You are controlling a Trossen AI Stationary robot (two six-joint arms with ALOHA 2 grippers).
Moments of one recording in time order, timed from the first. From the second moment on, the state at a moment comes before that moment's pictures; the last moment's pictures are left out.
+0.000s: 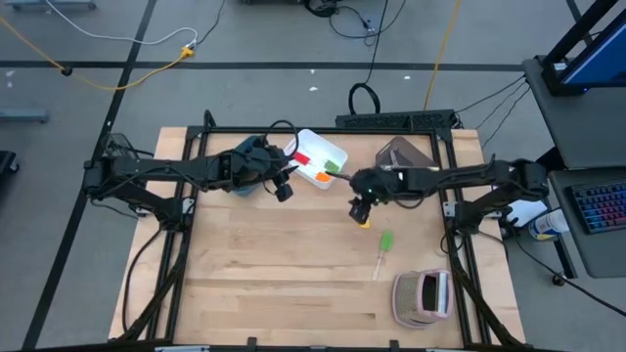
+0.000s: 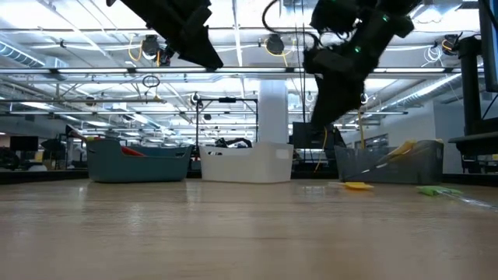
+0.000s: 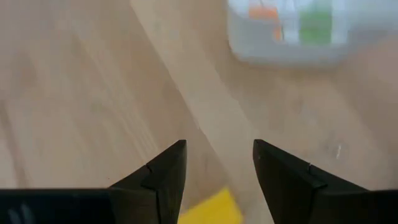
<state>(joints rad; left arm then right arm) 0.13 1.31 1.01 -0.21 -0.39 0.00 -0.12 1.42 0.91 -0.43 0.12 0.35</state>
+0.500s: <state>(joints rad) 0.13 1.31 1.01 -0.21 -0.39 -0.04 -0.06 1.42 0.69 -0.40 0.16 0.80</state>
